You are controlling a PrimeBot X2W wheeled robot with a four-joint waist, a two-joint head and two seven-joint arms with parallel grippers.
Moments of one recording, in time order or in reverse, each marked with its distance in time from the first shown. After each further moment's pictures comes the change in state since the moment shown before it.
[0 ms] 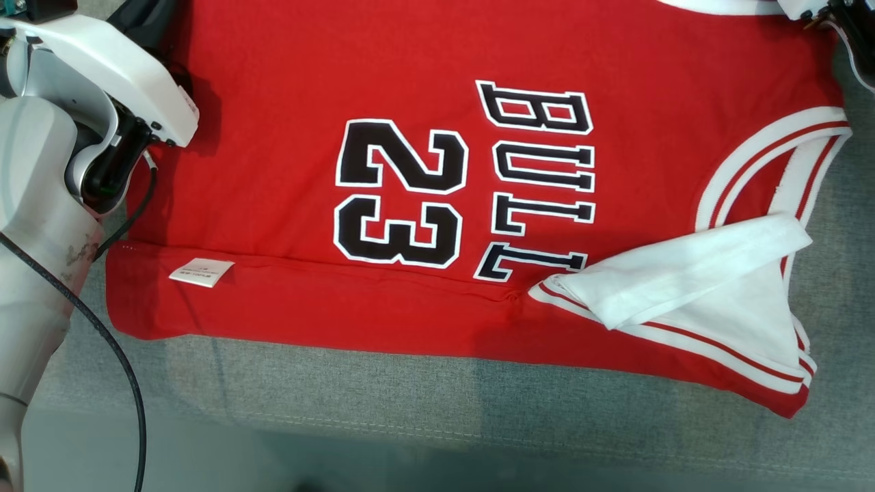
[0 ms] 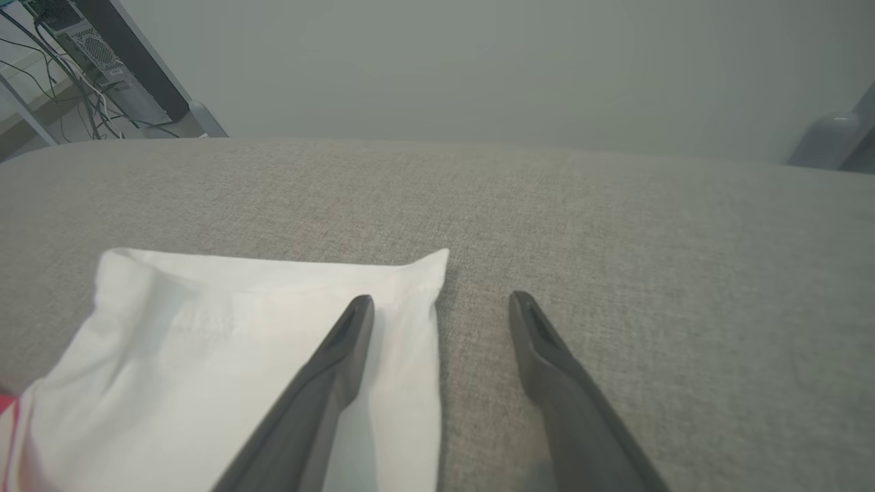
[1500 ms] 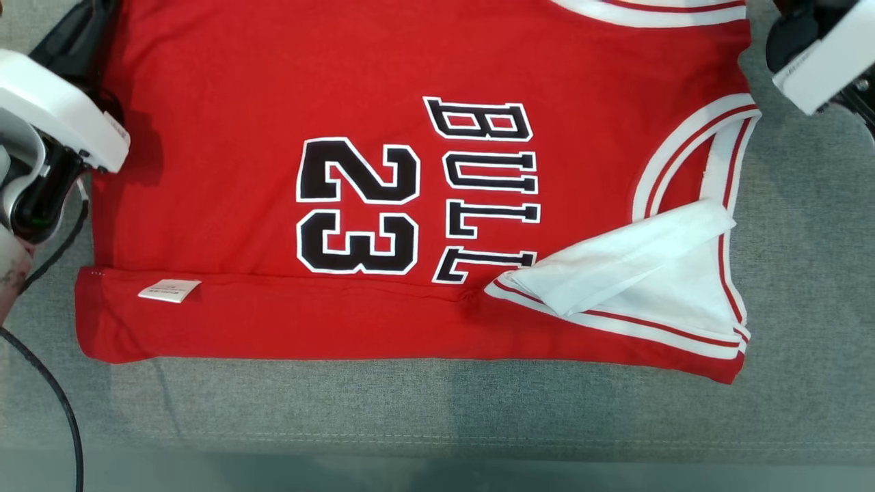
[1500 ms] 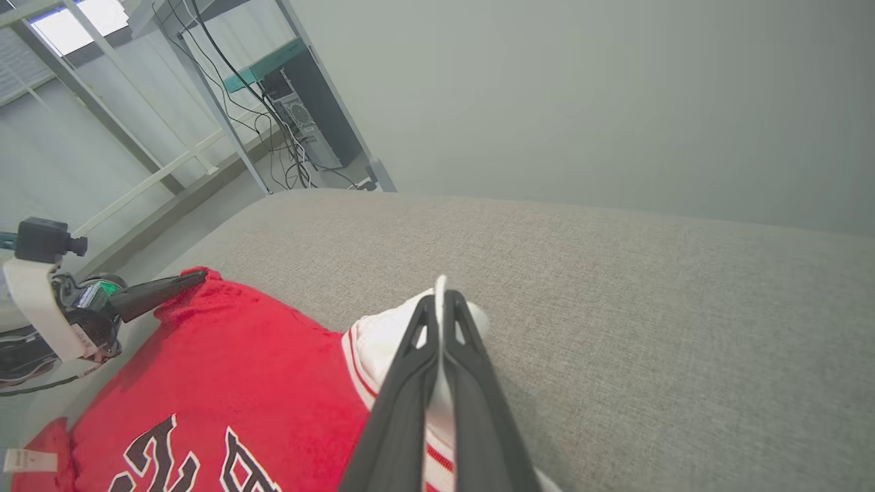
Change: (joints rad) left arm -0.056 0.172 -0.317 0.019 -0.304 -0.007 -0.160; right arm 0.058 -0.309 0.389 -0.518 0.535 0.000 -0.111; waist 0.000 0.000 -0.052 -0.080
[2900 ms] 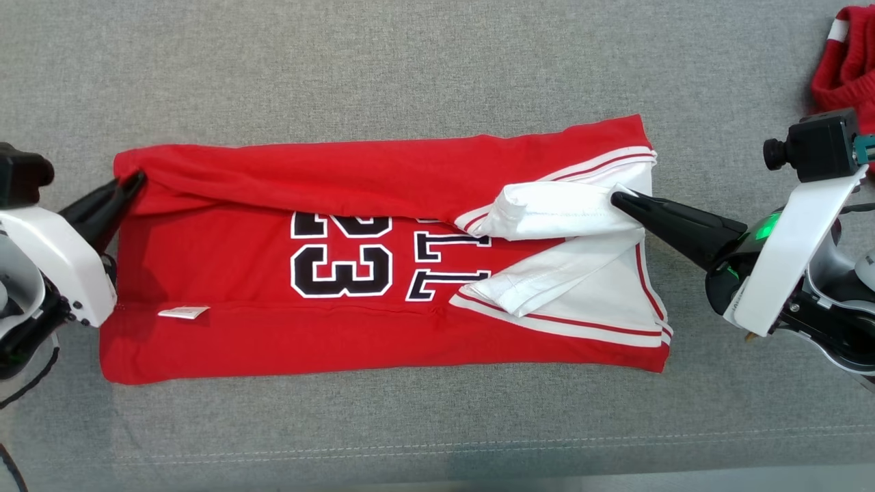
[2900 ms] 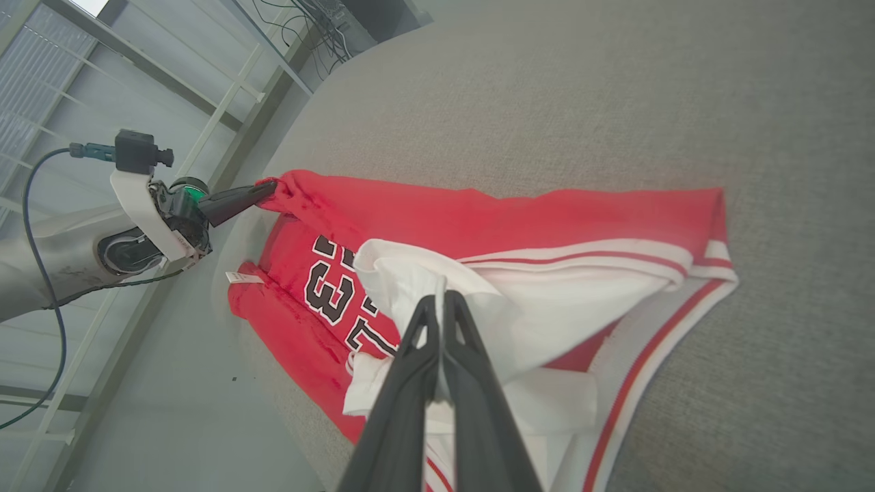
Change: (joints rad) left arm 0.150 0.202 -0.284 -0.163 -0.062 0.000 0.060; right arm 0.302 -0.164 0.216 -0.267 0.328 0.000 0.071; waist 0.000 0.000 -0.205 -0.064
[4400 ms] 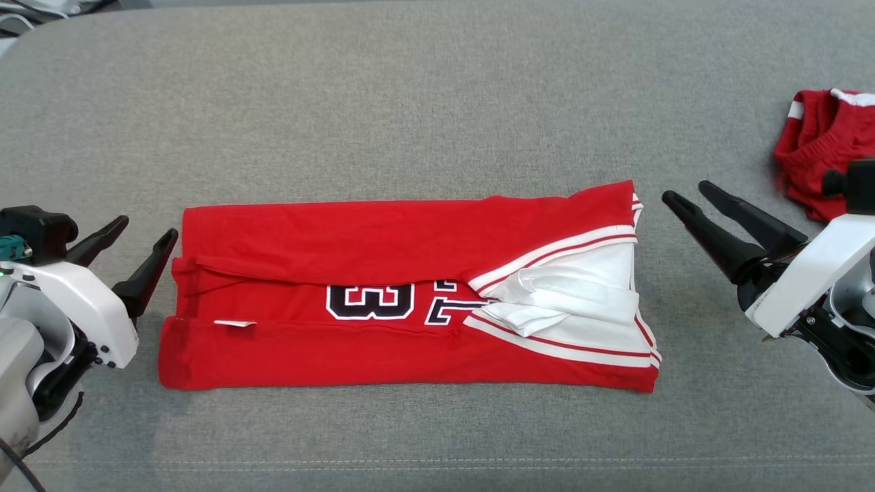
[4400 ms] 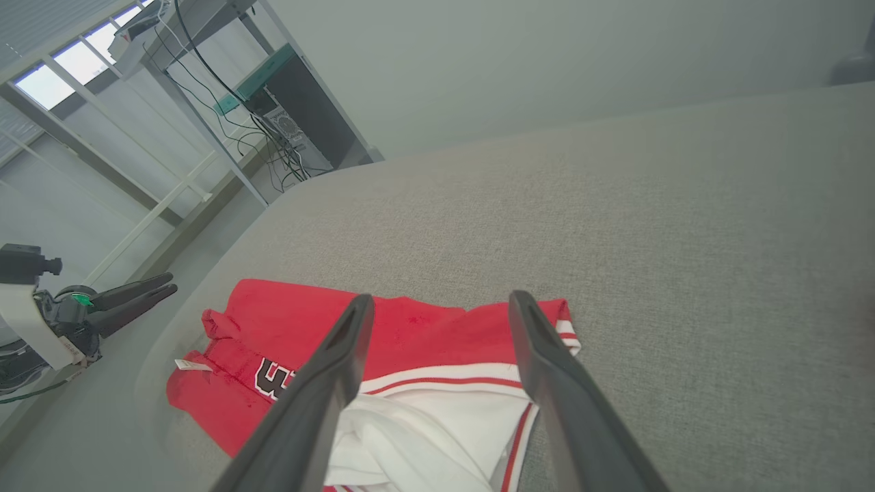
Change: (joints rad) left arm 0.135 -0.097 0.044 0.155 0.031 0.000 -0.076; right arm 0.103 0.020 -0.010 0.201 -0.049 0.000 -0.231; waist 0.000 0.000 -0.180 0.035
